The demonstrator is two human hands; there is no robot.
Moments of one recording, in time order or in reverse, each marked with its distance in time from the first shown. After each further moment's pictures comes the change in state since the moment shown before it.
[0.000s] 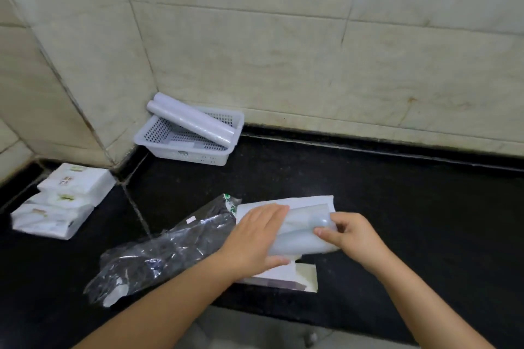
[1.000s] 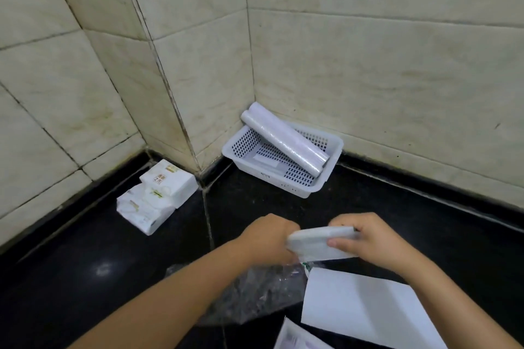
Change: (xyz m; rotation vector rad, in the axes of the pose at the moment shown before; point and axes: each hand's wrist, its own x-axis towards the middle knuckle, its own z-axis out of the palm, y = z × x) left_hand 0.042 -0.119 -0.077 -0.211 -0.176 -0.499; right_hand 0.184 -0.084 0.061 -0.210 -0.470 -0.496
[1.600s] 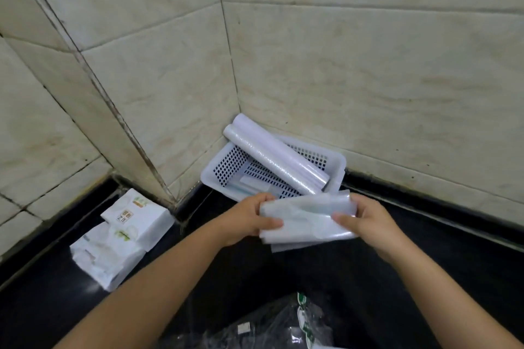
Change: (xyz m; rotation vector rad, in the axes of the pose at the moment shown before) left_hand 0.127 -0.084 -0.041 -1.025 0.013 -0.146; right_hand 0.115 0.067 -0.027 0.467 0.260 0.295
